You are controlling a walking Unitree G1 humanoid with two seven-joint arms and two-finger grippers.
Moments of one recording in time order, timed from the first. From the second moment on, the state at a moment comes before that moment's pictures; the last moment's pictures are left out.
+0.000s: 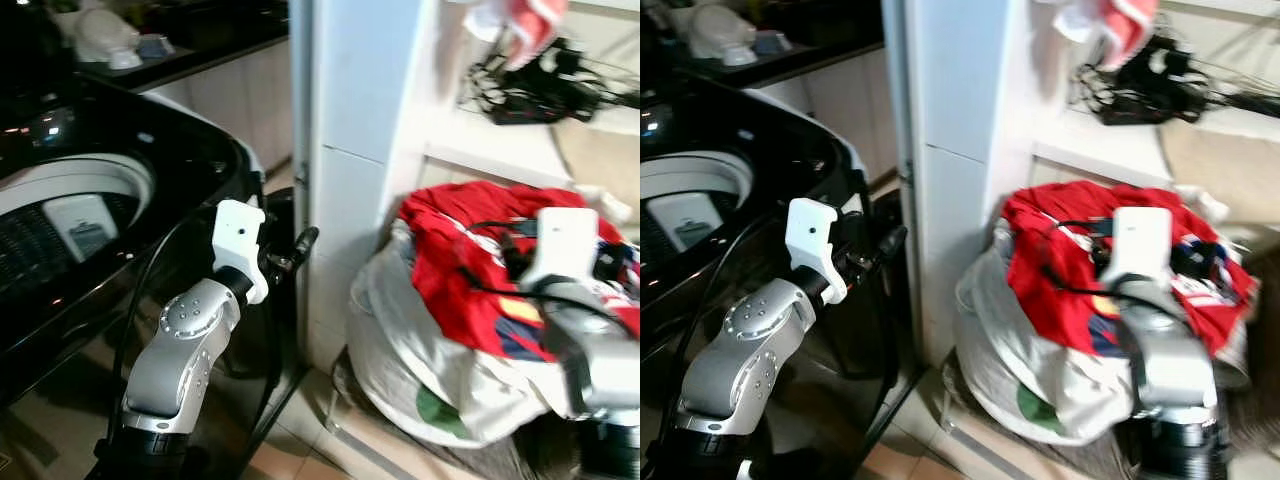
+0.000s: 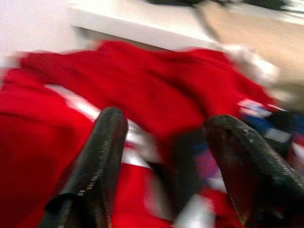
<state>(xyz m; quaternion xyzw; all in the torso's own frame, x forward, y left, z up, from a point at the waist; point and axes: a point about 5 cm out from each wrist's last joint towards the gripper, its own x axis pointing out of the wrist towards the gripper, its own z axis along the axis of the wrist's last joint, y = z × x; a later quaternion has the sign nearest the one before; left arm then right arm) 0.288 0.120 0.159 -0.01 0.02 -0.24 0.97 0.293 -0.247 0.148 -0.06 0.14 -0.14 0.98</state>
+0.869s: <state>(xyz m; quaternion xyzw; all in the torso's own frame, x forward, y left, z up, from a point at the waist) 0.288 0.127 0.158 0.01 0.00 -0.19 0.98 0.281 -0.145 0.162 -0.06 0.06 0.12 0.99</state>
